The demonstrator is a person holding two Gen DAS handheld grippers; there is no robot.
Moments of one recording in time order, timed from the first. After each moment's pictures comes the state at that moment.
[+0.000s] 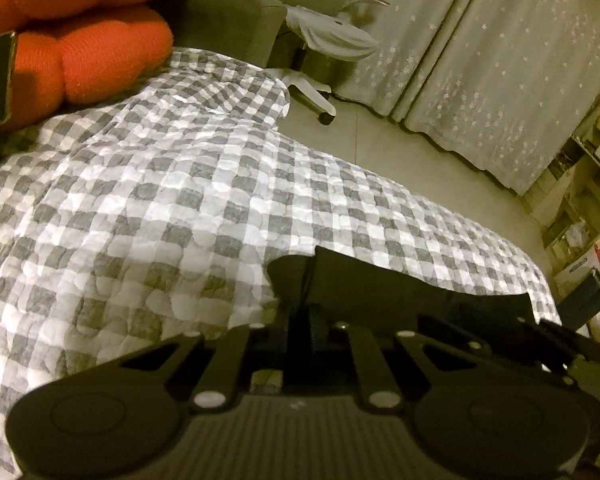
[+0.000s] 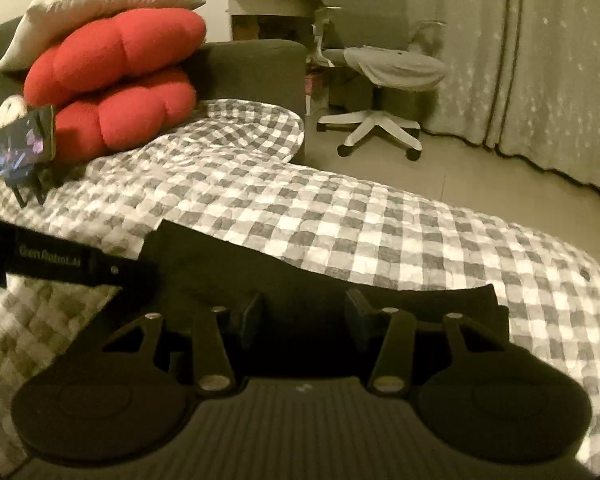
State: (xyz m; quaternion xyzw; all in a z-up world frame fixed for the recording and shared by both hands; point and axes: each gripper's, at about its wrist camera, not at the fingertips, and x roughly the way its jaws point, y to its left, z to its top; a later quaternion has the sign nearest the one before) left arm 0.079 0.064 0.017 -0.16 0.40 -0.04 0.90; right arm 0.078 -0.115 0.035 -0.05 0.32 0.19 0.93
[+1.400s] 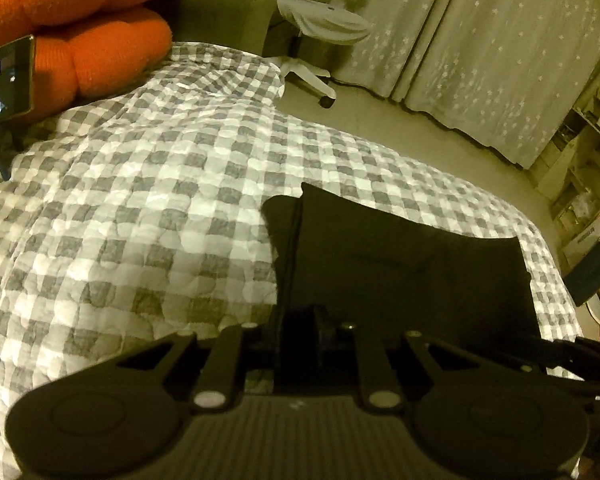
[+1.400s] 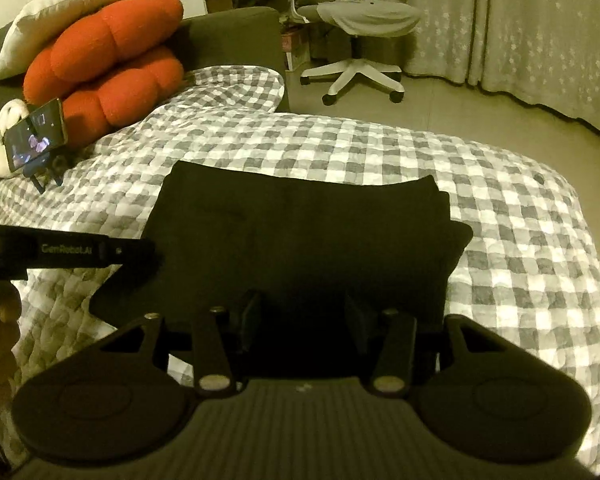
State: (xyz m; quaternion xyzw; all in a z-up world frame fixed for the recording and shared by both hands) left arm 0.038 0.049 0.020 -0.12 0.42 -0.04 0.90; right arm 0.027 -0.142 0.044 -0.01 0.39 0.16 0.91
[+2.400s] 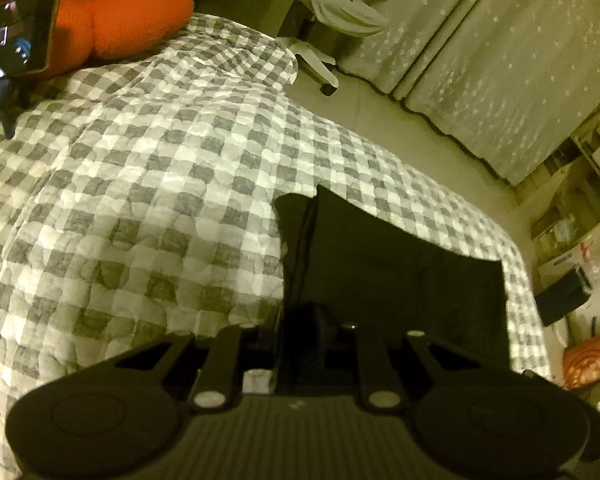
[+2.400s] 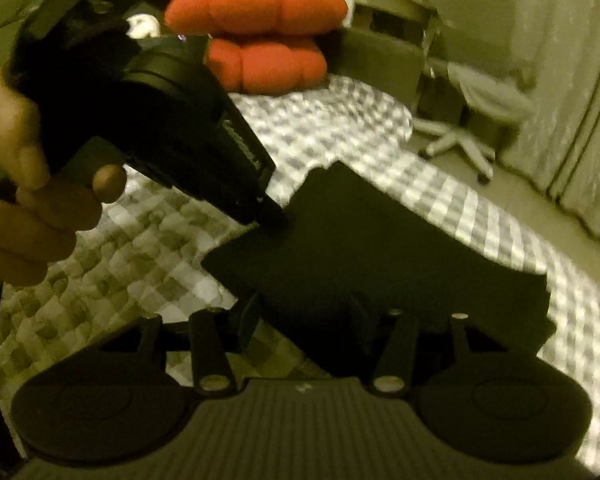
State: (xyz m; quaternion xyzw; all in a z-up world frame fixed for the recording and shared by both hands) left arm 0.041 0.082 0.029 -0.20 0.45 -0.06 0.87; right arm -0.024 -0.078 0.042 -0.18 0.30 0.30 0.89
